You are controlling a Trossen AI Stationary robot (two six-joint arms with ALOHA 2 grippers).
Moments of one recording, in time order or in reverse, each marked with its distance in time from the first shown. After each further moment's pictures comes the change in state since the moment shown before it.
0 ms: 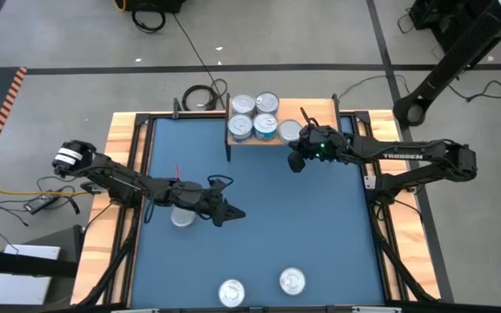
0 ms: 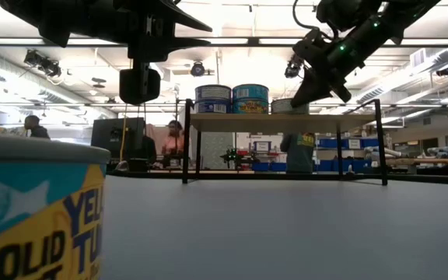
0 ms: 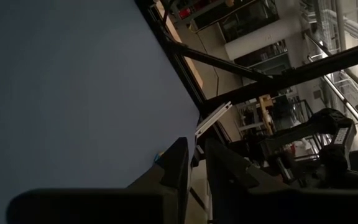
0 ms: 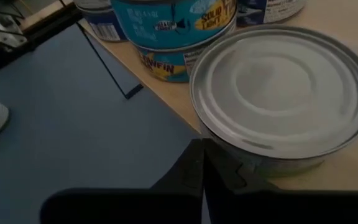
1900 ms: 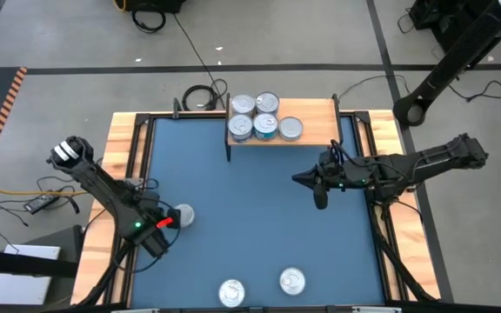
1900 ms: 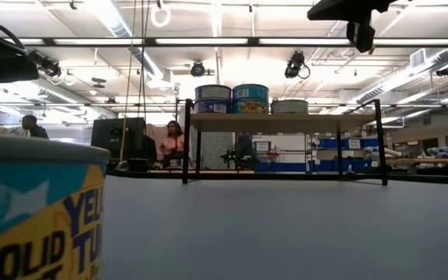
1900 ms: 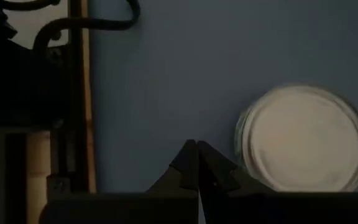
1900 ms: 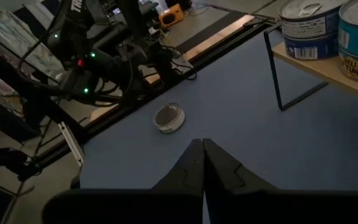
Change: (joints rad) left arm -0.575 -0.055 0.146 -1.824 -0.271 -1.211; right arm 0.503 -0.249 -0.001 0.045 0.096 0.213
